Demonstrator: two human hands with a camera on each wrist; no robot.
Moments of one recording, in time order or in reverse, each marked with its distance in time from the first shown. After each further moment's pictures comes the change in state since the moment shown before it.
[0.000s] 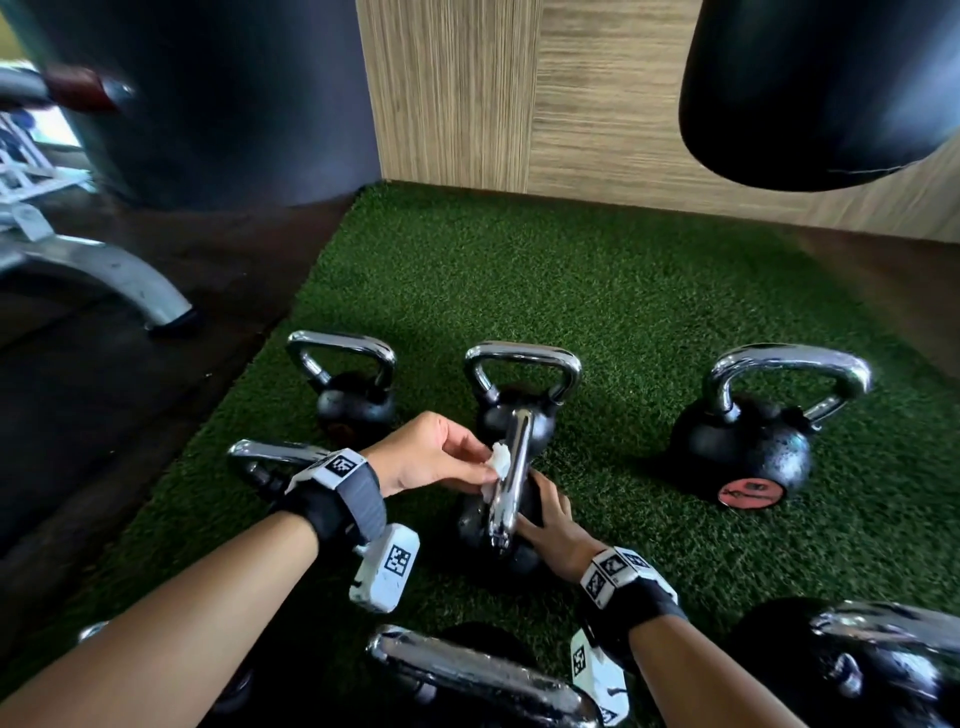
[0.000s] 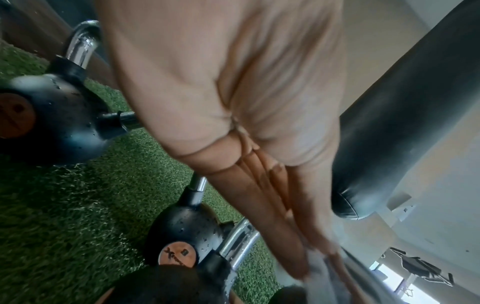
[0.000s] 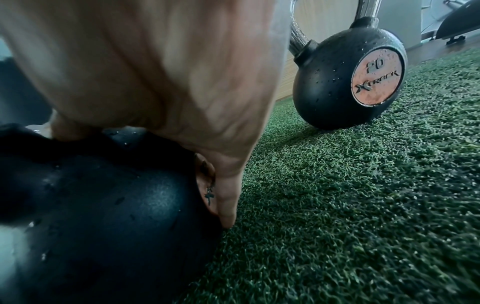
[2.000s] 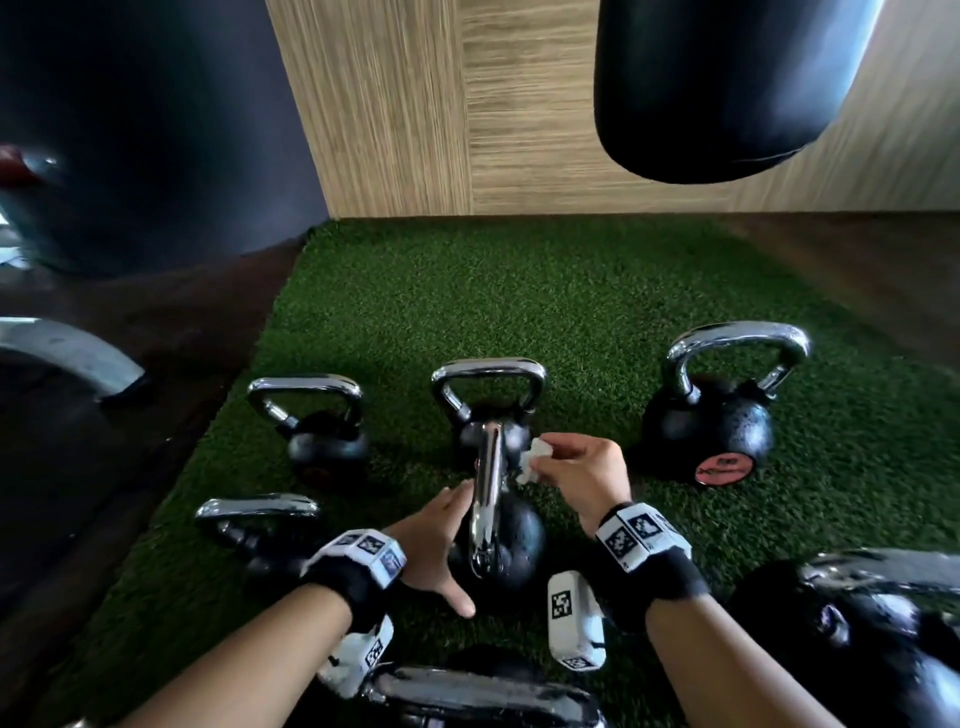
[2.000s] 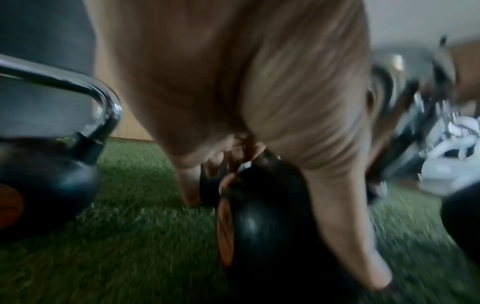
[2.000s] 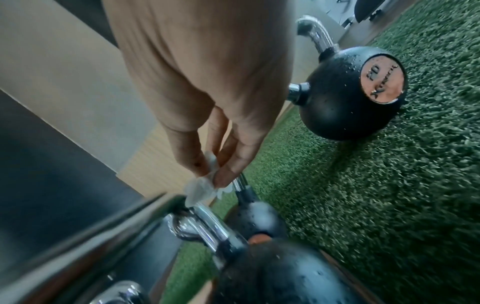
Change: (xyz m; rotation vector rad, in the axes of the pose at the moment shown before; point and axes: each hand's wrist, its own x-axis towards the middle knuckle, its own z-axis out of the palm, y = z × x) left_hand -0.002 -0.030 0.037 1.059 -0.262 0.087; right_hand -0.025 -0.073 -0.057 0.448 0.581 0.059
